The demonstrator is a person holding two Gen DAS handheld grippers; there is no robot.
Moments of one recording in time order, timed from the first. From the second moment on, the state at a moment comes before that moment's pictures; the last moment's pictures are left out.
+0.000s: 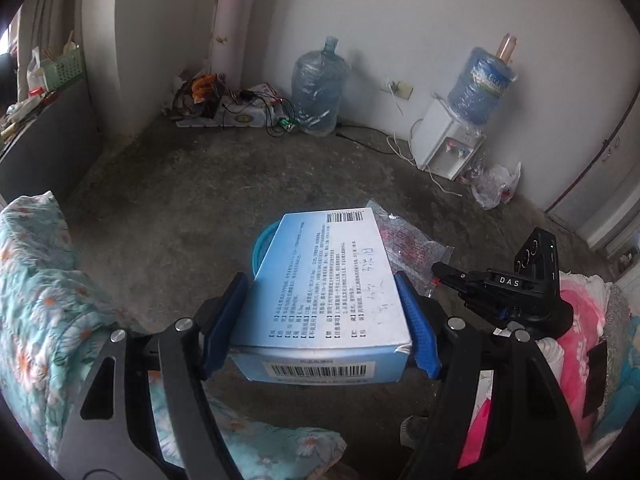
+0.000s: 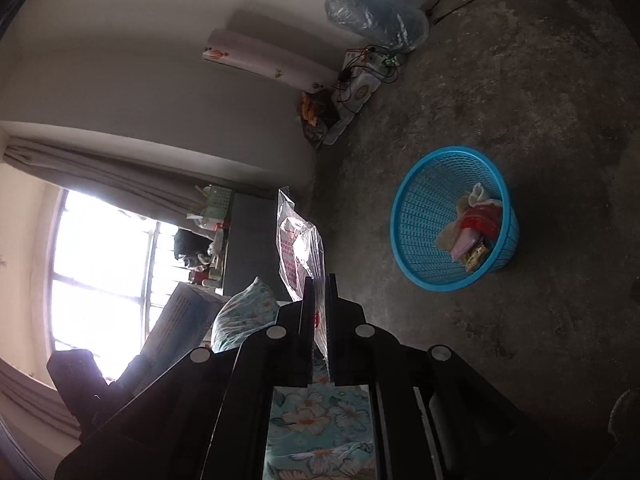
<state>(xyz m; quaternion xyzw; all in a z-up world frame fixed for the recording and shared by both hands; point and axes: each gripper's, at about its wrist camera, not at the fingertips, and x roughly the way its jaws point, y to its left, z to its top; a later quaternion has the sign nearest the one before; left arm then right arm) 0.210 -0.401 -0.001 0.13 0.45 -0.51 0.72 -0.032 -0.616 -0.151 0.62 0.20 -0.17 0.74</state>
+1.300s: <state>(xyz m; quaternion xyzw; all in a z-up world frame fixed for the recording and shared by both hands) 0.185 -0.323 0.035 0.00 0.37 -0.47 0.80 0.015 -0.587 -0.226 0.53 0.33 -0.27 0.73</state>
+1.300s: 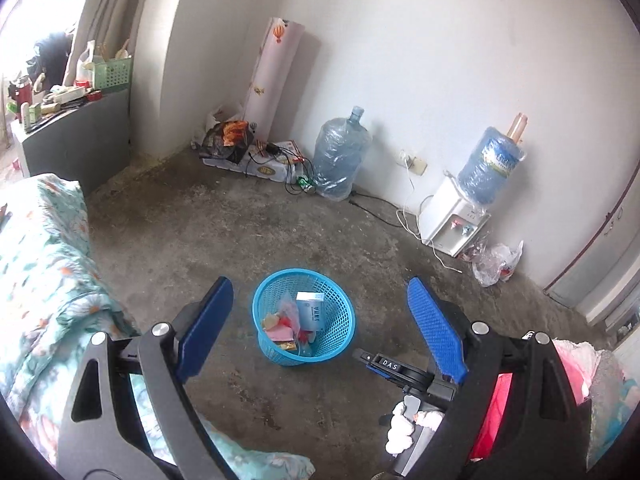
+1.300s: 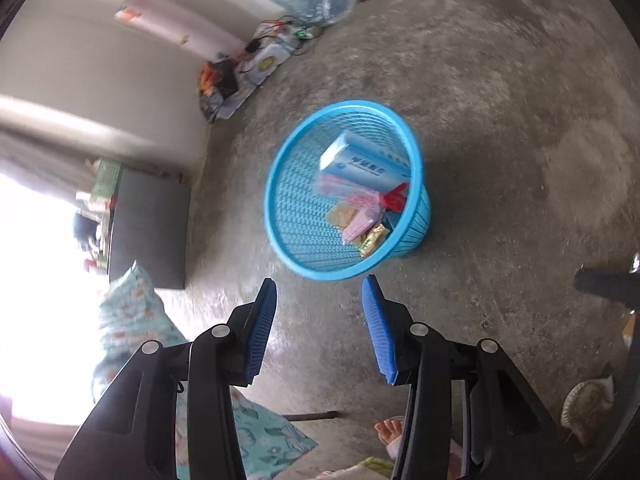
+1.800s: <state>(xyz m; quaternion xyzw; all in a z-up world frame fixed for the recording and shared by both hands) 0.149 -0.084 0.088 -0.05 0.29 -0.34 0.89 0.016 -0.513 -0.066 0.33 0.29 -0.24 0.87</state>
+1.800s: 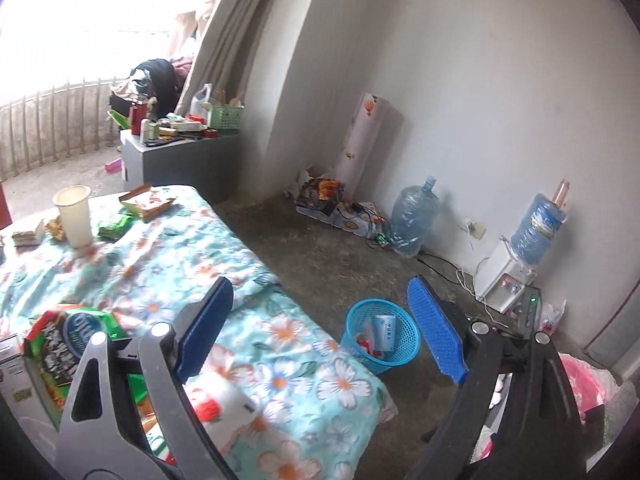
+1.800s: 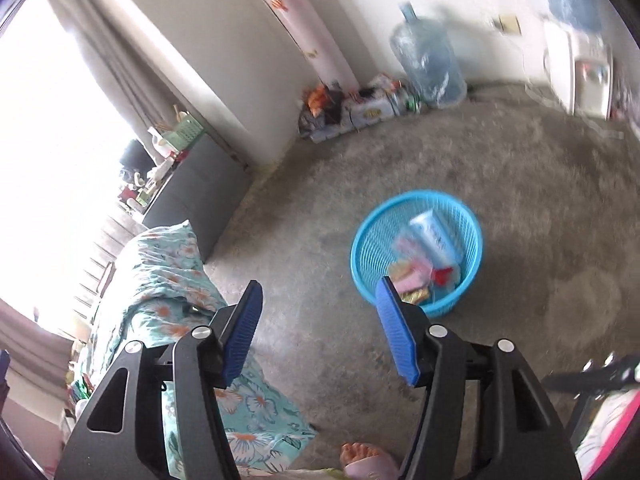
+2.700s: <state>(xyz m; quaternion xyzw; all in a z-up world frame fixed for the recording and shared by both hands) 0.087 0.161 0.029 -0.12 0.31 -0.11 0.94 0.088 -0.268 -0.023 0.29 0.41 0.13 0.85</state>
